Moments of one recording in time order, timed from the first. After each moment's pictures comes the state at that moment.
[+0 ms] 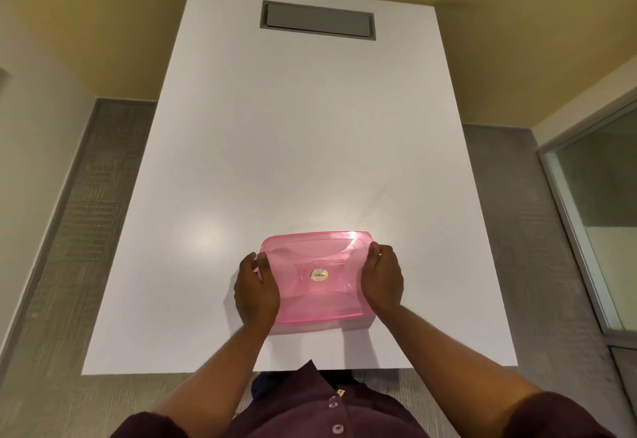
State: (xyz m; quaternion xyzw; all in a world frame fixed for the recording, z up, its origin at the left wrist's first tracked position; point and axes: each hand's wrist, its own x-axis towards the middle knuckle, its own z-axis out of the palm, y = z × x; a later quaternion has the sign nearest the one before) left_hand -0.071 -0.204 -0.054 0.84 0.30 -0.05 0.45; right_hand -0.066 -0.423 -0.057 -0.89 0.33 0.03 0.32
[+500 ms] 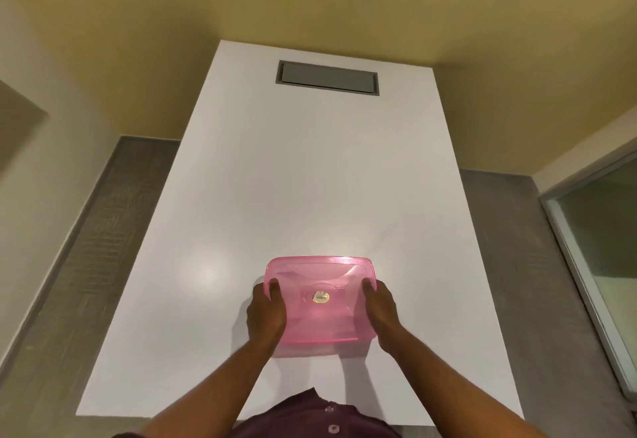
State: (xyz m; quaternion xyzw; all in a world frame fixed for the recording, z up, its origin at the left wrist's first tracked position) left_hand -0.037 -0.215 -0.022 0.80 0.34 -0.15 0.48; right_hand -0.038 -0.432 -0.030 -0.76 0.36 0.17 0.52
